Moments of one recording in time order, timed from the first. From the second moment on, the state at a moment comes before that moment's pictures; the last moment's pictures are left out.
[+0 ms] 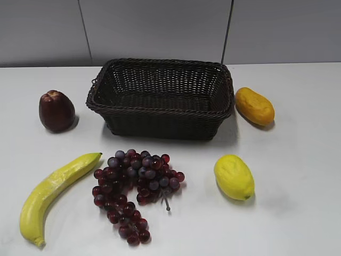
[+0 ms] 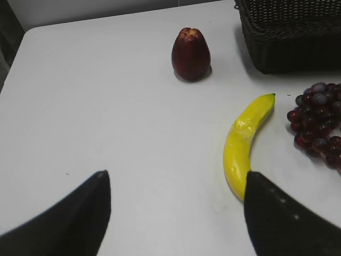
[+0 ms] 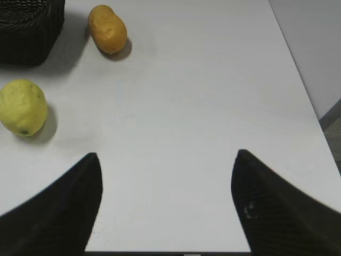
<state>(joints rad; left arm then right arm) -0.15 0.01 -0.47 -0.01 1.06 0.10 0.13 -0.01 -0.49 -0.05 1.05 0.02</state>
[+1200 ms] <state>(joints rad) -0.15 0.36 -0.62 0.02 0.93 0.10 0.13 -0.01 -0.49 -0.05 1.05 0.02</state>
